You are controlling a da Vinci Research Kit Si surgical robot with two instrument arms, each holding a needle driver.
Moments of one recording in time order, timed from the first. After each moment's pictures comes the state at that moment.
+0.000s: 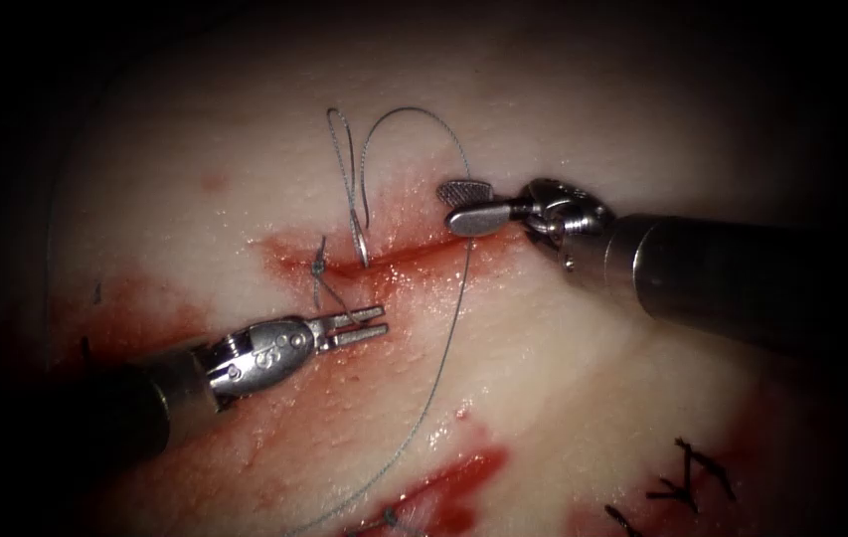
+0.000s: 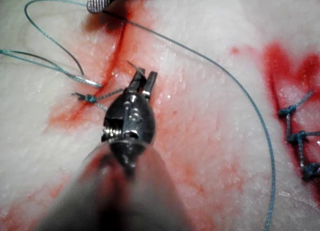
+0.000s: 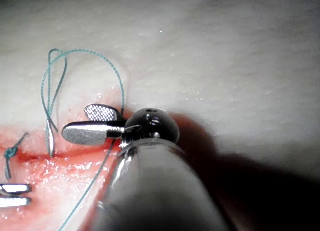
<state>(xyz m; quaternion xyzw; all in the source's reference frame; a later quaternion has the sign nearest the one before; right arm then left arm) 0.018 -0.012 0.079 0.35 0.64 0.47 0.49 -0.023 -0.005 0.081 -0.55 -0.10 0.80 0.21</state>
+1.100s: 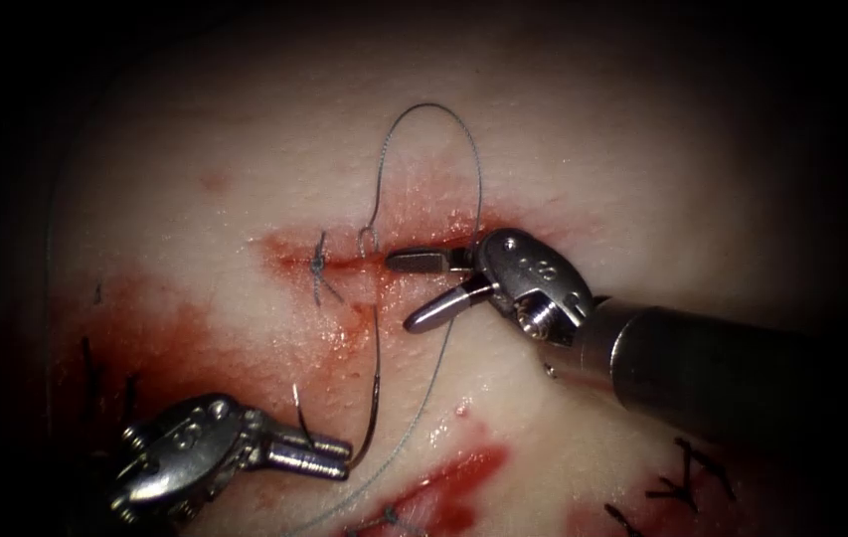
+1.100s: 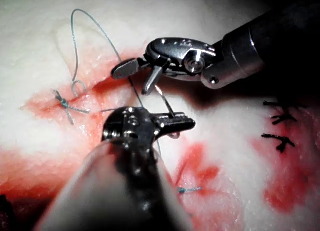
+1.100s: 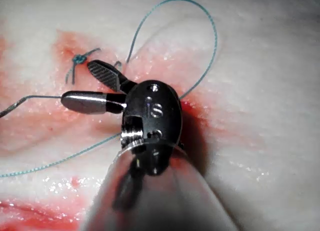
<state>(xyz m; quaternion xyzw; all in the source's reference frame) 0.023 -0.017 0.071 0.22 0.66 0.21 0.69 -0.021 -0.007 0.059 -0.63 -0.32 0.67 0.22</state>
